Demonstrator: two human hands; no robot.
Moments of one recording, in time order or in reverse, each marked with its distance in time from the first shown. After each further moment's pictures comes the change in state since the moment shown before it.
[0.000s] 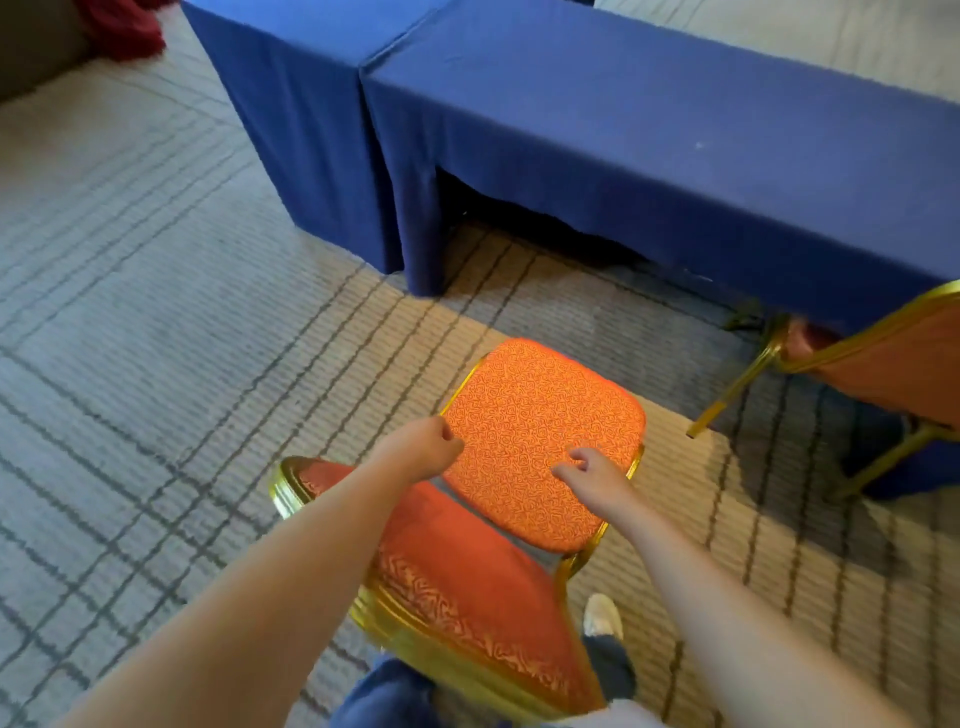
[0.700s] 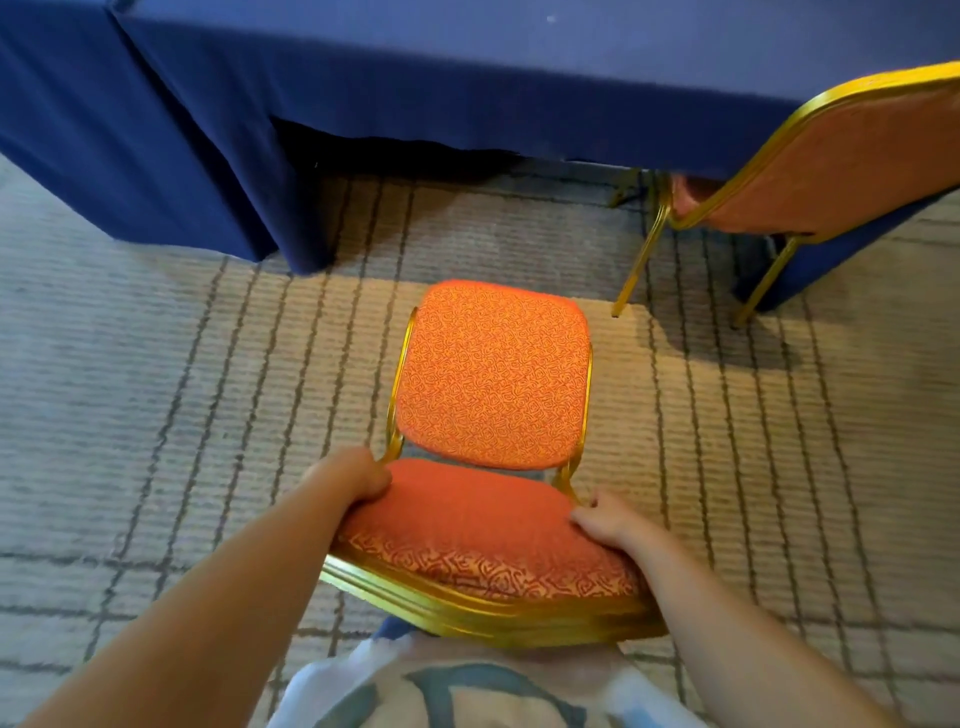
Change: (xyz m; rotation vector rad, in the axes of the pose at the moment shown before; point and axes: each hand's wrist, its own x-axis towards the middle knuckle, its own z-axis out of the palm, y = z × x) left_hand 0.049 -0.099 0.006 0.448 -0.319 -0.045; right_hand -0.060 0.058 0.095 0.037 -0.042 0.502
